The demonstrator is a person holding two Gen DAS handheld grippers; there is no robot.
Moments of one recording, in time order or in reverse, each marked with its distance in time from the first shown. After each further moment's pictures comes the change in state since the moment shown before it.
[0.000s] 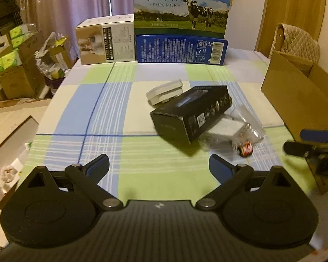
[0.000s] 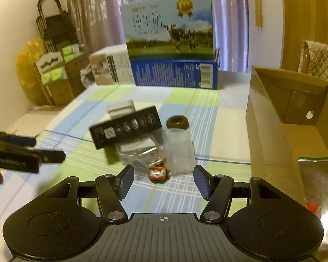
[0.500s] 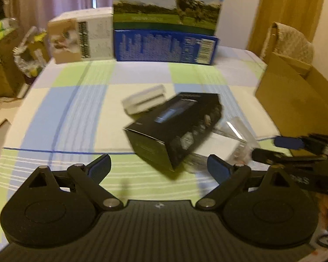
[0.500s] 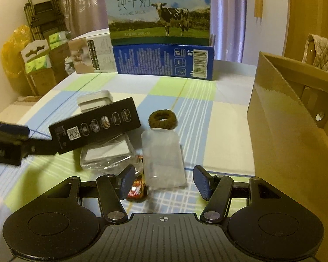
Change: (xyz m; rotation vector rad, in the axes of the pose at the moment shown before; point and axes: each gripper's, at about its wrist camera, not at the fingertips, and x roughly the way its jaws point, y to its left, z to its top) left arm 0.048 -0.014 0.027 0.006 0.037 -0.108; right arm 0.060 -0.017 0.014 -0.018 0.042 -0.061
